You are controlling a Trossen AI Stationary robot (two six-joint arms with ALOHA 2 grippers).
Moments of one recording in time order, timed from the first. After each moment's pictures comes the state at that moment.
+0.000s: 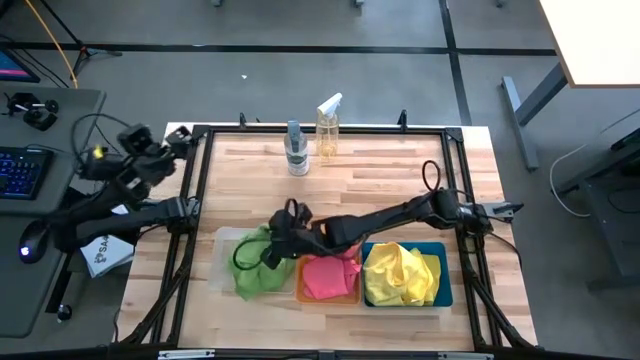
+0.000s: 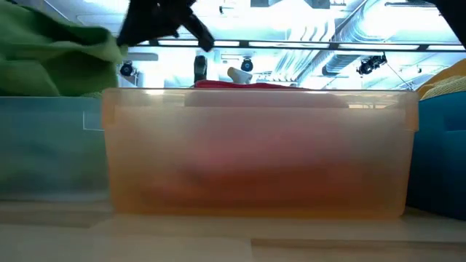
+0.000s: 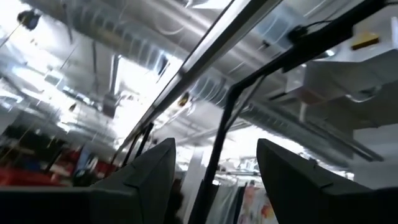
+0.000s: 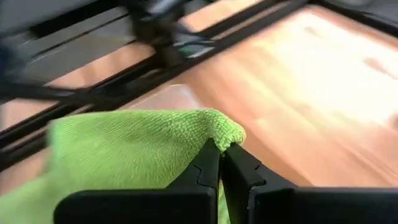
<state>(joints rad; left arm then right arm) 0.42 0.38 0.59 0.60 0.41 -0.81 0.25 2.27 2.06 -0.46 0.53 0.61</state>
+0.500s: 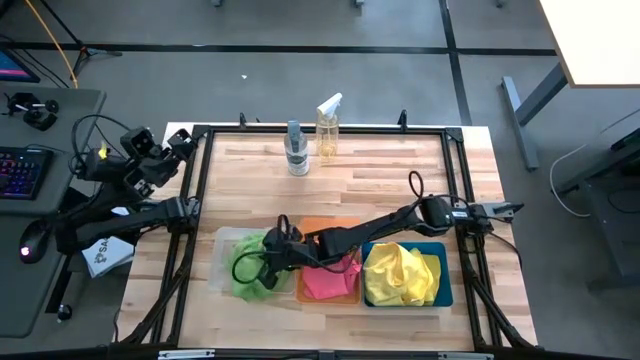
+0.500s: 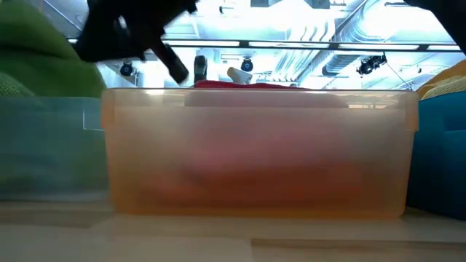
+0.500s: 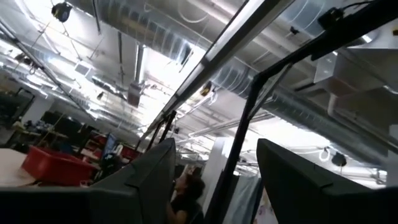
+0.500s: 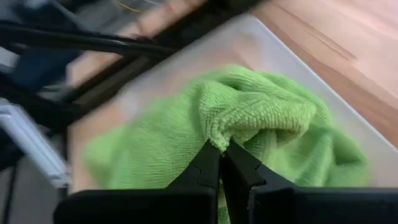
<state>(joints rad) 0.42 0.31 0.59 0.42 0.37 -0.75 0.27 2.38 2.06 -0.33 0.28 0.70</state>
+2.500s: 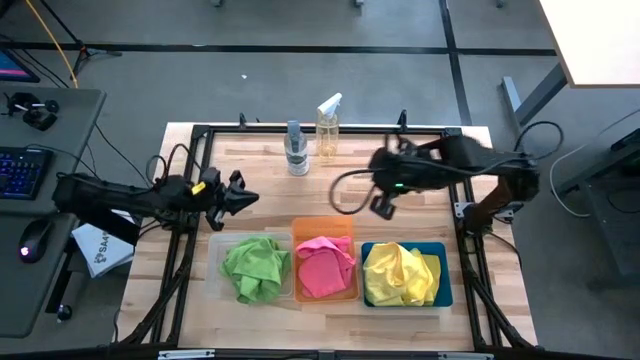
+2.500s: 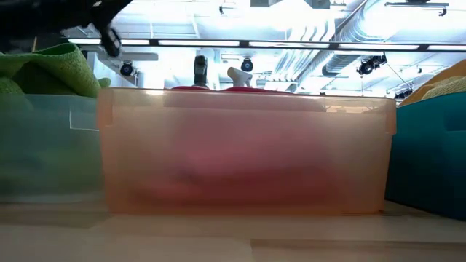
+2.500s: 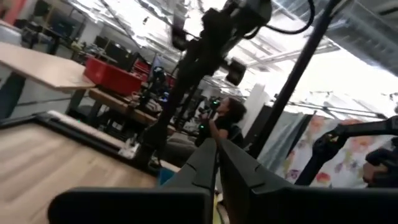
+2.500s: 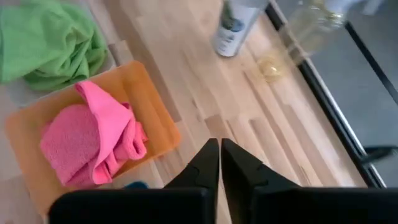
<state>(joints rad) -0.05 0.57 0.17 0.69 -0.04 -0.49 0.15 1.63 2.06 -1.51 0.38 0.45</state>
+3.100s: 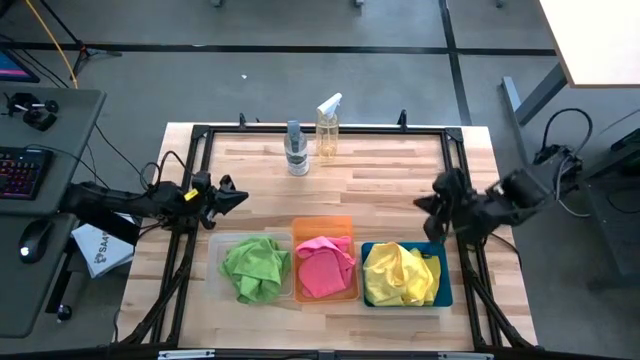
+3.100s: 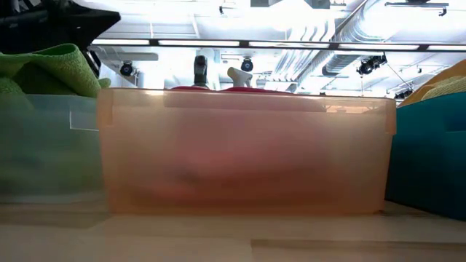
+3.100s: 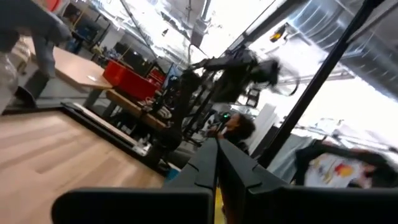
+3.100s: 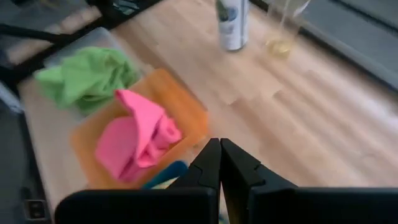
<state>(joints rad) -0.10 0.23 0.01 0.51 -0.18 -0.56 0.58 1.16 1.49 -1.38 0.67 1.07</state>
